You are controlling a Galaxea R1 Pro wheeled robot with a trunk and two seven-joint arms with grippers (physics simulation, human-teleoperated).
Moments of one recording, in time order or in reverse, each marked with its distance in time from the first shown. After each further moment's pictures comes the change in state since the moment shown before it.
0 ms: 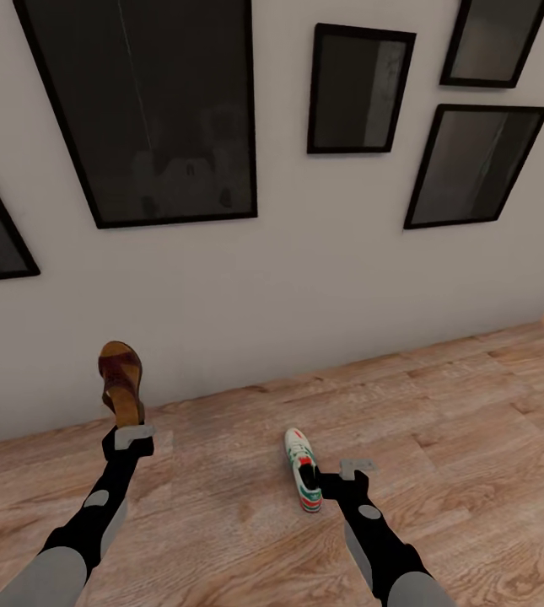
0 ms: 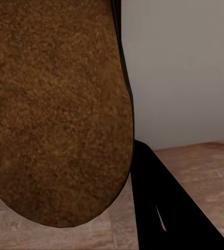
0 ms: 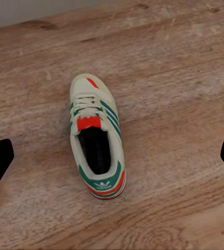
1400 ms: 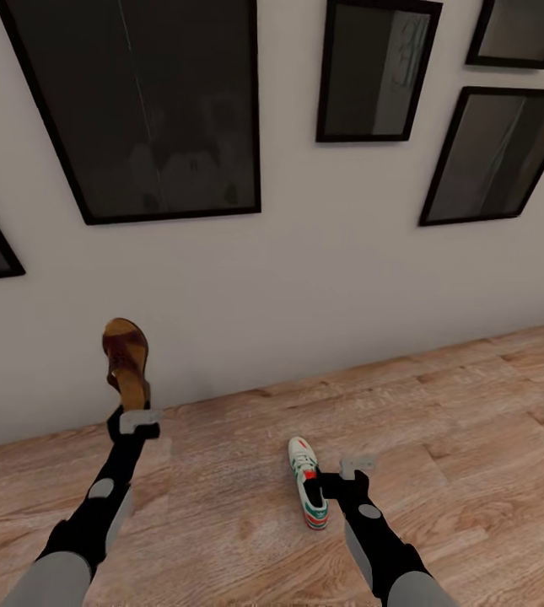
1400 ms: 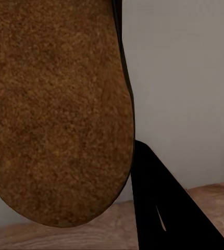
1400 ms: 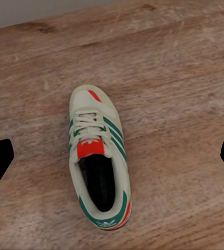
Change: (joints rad) left arm 0.050 -0.031 -0.050 -0.213 -0.002 0.010 -0.008; right arm 0.000 0.000 0.000 -0.003 -0.002 0.004 -0.002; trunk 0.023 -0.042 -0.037
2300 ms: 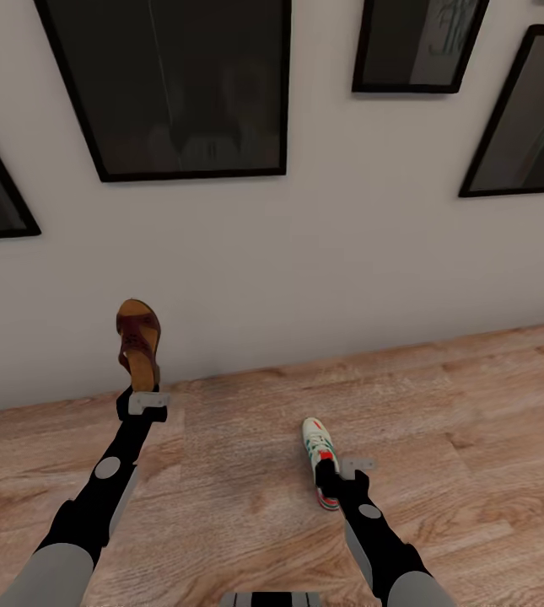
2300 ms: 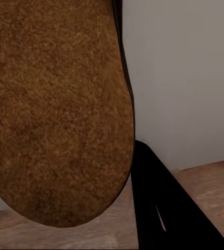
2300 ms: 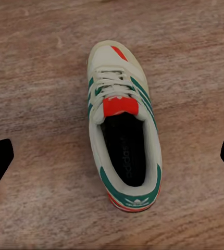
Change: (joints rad) left arm 0.000 -0.001 -0.090 -0.163 0.001 0.149 0.003; right arm 0.000 0.000 -0.001 -0.001 0.000 0.000 0.000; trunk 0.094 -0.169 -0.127
